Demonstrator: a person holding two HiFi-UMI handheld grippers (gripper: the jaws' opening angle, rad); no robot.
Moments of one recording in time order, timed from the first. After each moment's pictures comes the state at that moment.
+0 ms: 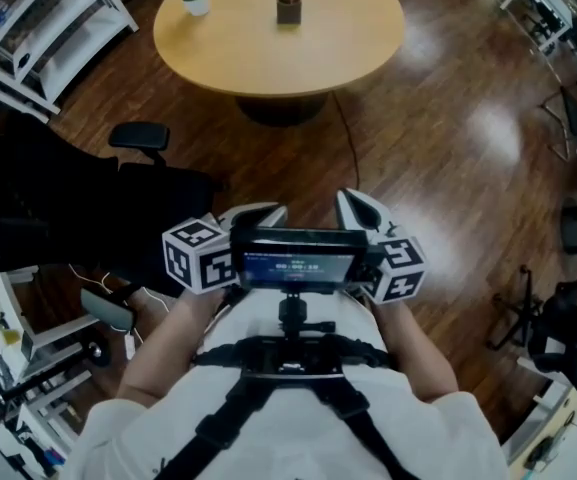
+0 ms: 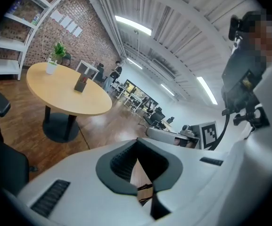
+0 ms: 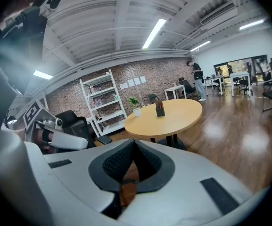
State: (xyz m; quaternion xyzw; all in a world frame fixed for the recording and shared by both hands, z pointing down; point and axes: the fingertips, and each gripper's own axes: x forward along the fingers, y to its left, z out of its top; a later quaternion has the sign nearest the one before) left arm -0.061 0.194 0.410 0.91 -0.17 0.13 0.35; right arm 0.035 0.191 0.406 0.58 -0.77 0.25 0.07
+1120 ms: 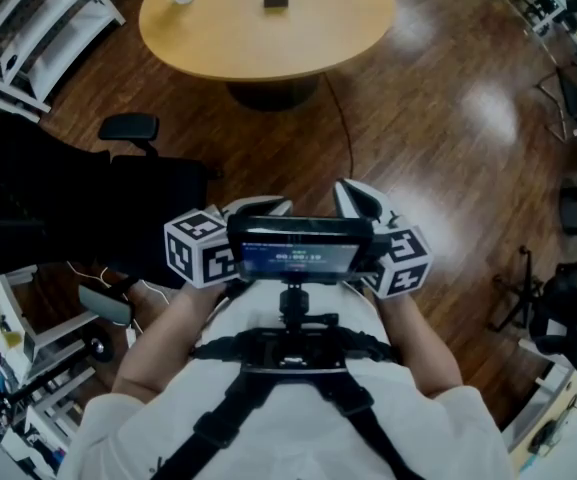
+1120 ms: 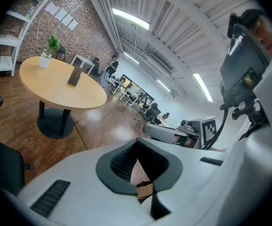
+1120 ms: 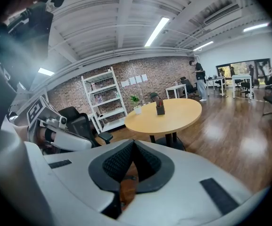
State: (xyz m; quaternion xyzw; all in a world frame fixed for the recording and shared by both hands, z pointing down) left arm -0.049 0.211 0.416 0.91 -0.14 0.15 0.36; right arm 0.033 0.204 0.406 0.58 -0.77 0.24 0.09
